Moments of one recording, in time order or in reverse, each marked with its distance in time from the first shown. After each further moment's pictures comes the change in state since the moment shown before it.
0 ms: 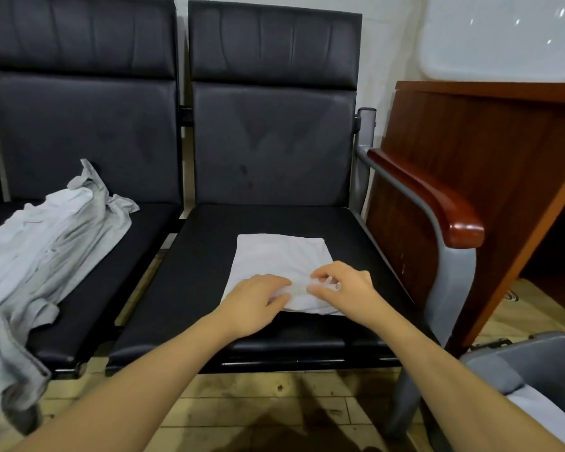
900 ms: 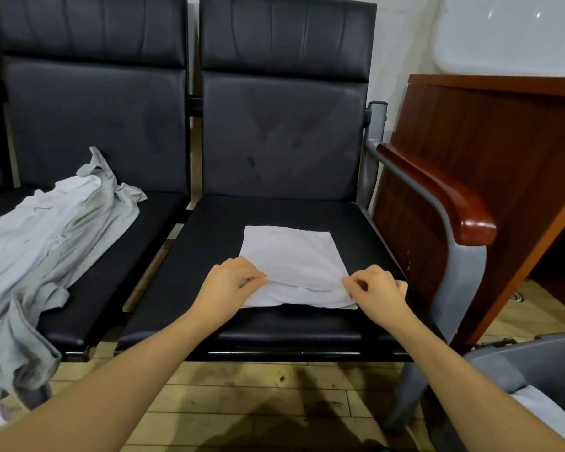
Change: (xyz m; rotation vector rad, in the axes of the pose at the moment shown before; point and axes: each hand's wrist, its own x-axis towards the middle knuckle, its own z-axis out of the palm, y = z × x) left_hand -0.022 -0.037 -0.009 -0.137 0.382 0.048; right_hand -0.008 0.029 0.003 -0.211 0.108 0.205
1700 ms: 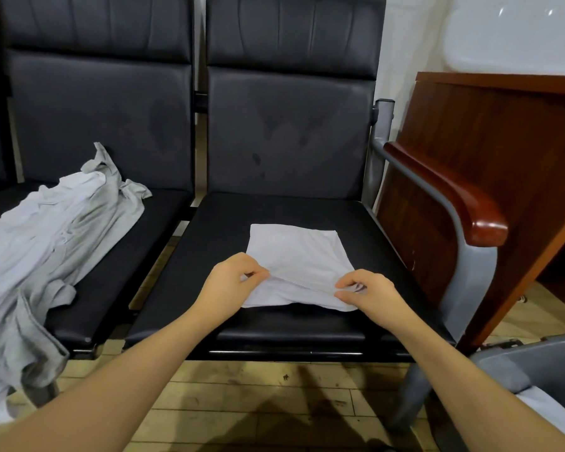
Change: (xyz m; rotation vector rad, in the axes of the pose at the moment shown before) left_hand 0.002 -0.006 -0.003 -0.148 0.027 -0.159; right_hand 0.000 -0.009 0.004 0.314 -0.183 -0.060
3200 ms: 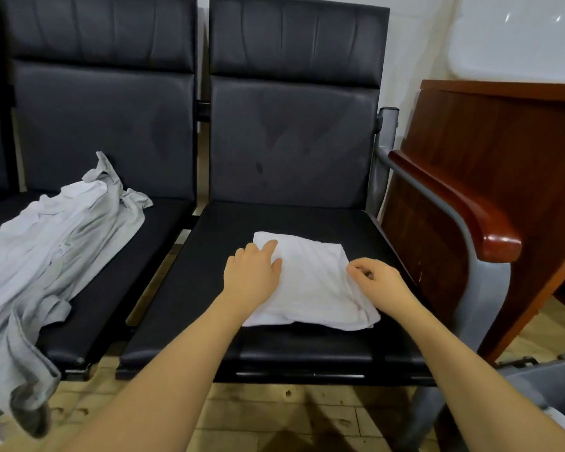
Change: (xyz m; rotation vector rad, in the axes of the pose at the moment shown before) left_hand 0.048 0.024 0.022 0.709 -0.060 -0.084; right_hand 0.037 -0.010 -0.016 -0.088 0.104 0.061
